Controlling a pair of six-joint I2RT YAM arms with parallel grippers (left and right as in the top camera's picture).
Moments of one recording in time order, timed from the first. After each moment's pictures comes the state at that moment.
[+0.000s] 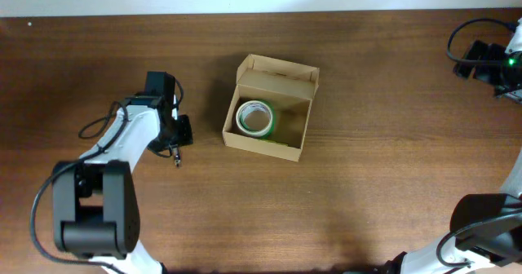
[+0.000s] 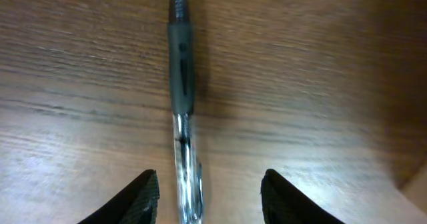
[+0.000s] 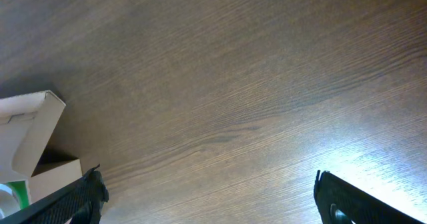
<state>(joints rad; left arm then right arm) -0.05 1.85 1.17 -0.75 -0.01 -0.27 -0.45 1.83 2.07 -1.41 -0.15 0.03</state>
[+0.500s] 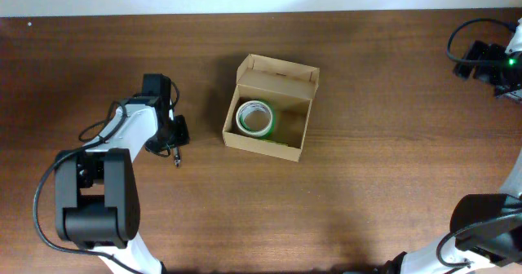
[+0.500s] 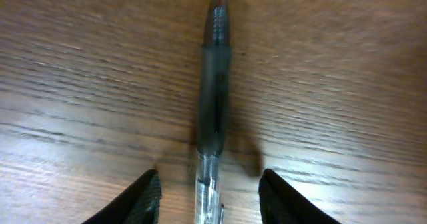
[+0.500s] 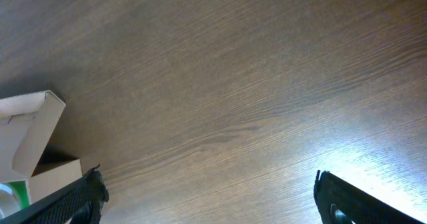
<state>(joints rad) -0.02 1.91 1.17 -0.69 -0.02 -0.28 -0.45 1.83 2.07 -1.41 -0.15 0.03</state>
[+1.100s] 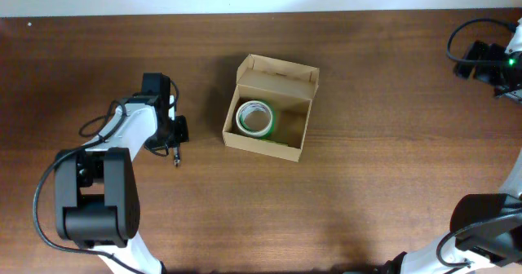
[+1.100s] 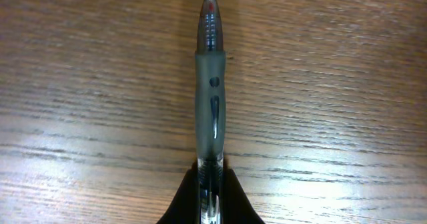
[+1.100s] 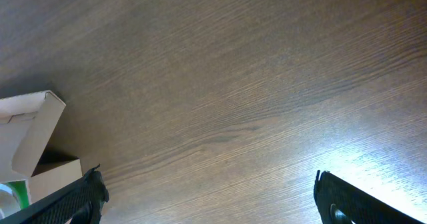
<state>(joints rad) -0.02 1.91 1.19 -0.71 0.00 -0.17 -0.45 1.83 2.07 -1.41 -0.15 0.03</state>
